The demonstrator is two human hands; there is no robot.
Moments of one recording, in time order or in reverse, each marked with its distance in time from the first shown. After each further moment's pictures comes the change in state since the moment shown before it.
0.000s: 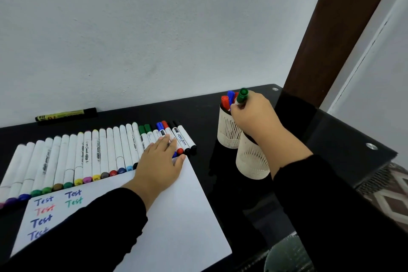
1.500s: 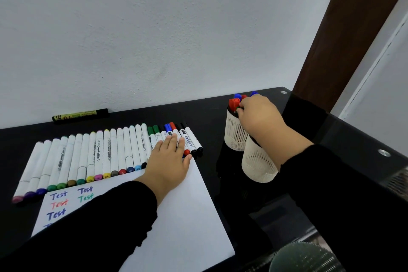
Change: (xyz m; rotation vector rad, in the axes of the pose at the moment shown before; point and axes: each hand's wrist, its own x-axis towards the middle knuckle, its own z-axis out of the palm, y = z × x) left_hand 0.002 0.007 -0.008 0.211 -0.057 0.007; right_hand 0.020 -0.010 0.000 -0.552 -0.230 -0.051
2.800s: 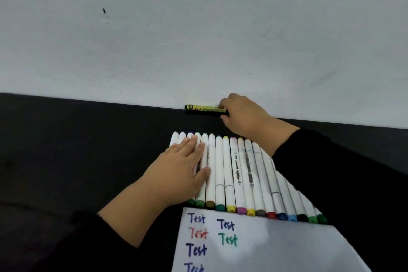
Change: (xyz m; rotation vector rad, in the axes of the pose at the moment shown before) left_hand -0.055 -0.246 0.002 -0.244 -0.105 -0.220; right_hand 0.100 -0.335 0.082 0.158 0.113 -0.890
